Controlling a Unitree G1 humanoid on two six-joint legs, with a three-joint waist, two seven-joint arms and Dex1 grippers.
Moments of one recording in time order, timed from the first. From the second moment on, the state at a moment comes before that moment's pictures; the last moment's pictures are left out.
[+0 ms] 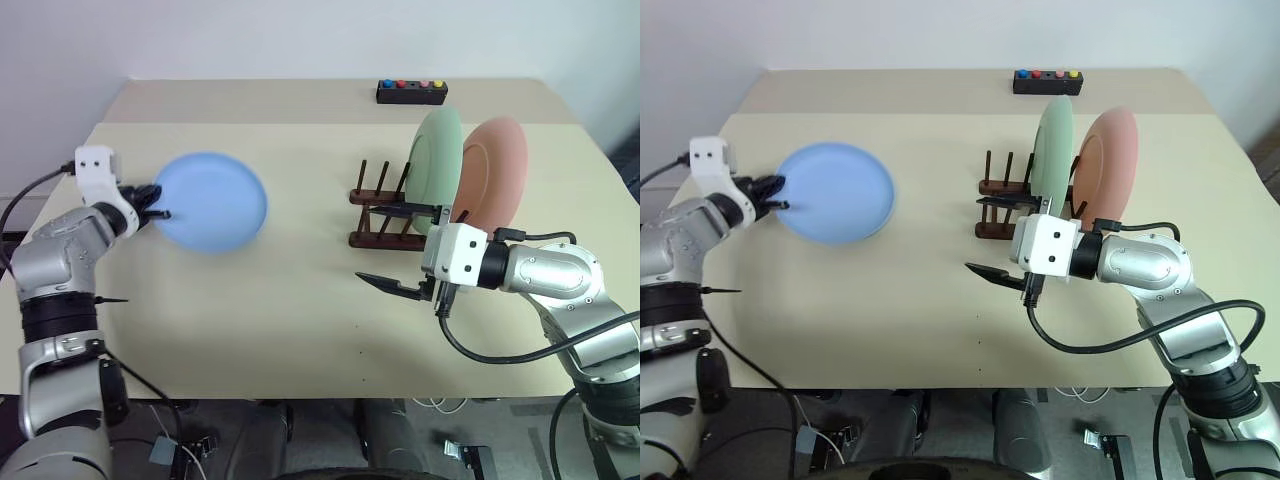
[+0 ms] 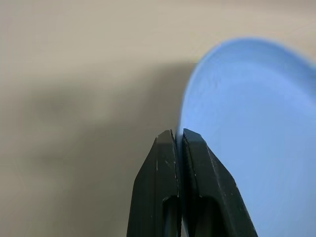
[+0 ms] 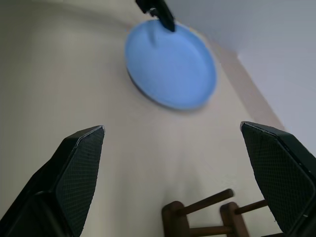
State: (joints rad) left arm -0.66 0.59 0.36 0.24 -0.36 0.73 -0.41; right arm -0.34 -0.77 0.08 -0.50 0.25 0.18 0.88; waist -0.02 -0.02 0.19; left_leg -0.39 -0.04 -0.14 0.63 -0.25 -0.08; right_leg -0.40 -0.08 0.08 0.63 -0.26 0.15
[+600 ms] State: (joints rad) left arm -0.87 0.27 0.20 -0.15 -0.41 0.82 -0.15; right arm -0.58 -0.69 0.19 -0.28 -0.18 -0.02 0.72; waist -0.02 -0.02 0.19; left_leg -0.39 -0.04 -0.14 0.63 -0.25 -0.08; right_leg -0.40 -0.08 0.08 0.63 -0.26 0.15
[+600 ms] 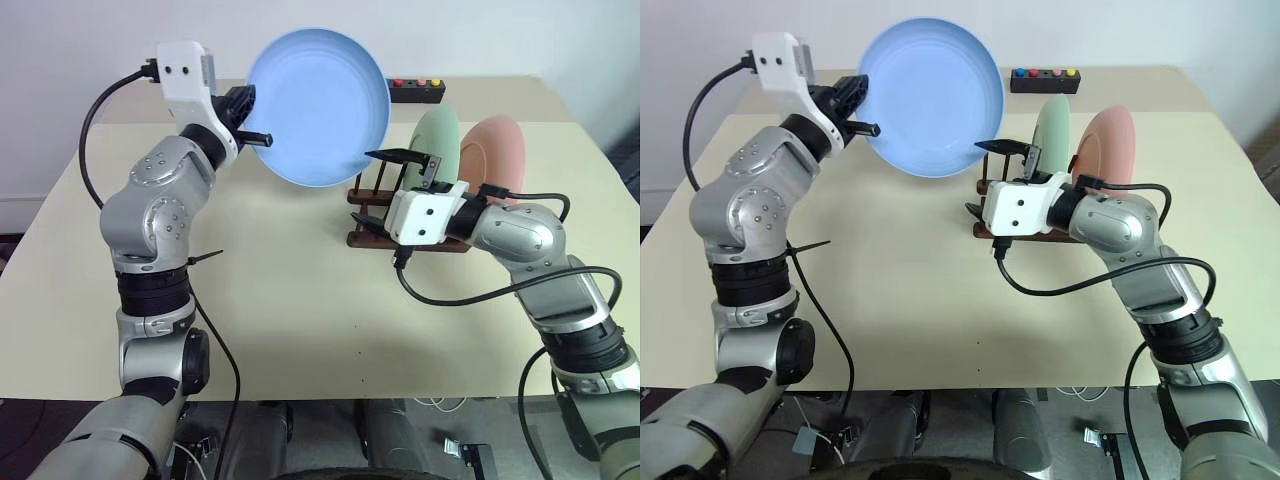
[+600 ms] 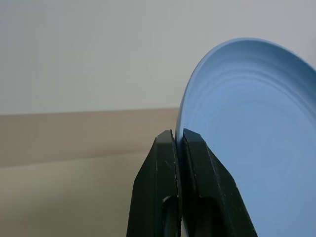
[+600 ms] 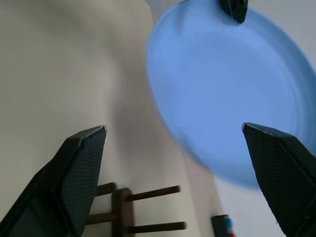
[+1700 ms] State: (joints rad) left arm -0.87 0.20 0.18 -0.23 -0.47 0.89 -0.12; right arm -0.61 -0.65 0.27 -0.17 -0.39 -0.22 0.67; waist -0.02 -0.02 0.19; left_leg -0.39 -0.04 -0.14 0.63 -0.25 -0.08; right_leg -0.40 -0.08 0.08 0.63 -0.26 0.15
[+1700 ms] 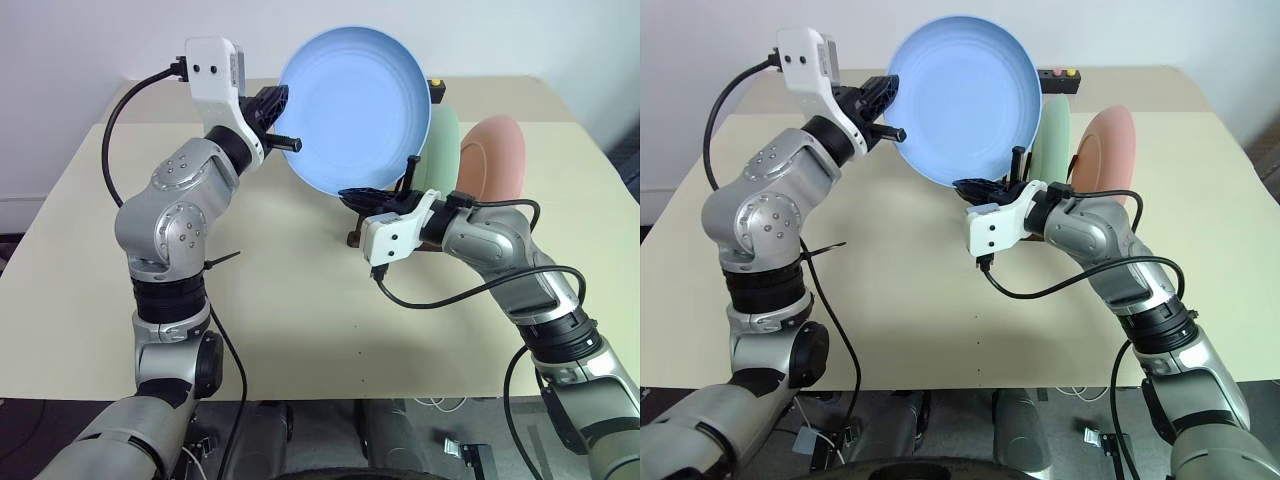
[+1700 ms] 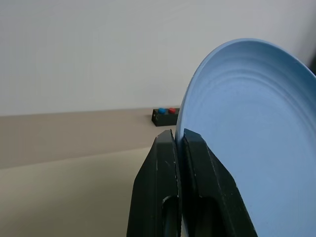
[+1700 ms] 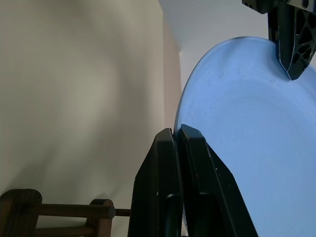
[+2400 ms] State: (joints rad) left arm -0.87 0.20 0.19 -0.23 -0.49 0.88 -0.13; right arm -0.61 -0.65 0.27 -0.16 -0.42 -0.25 0.65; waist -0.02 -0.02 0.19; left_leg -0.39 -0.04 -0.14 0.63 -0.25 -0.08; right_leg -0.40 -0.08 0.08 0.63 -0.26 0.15
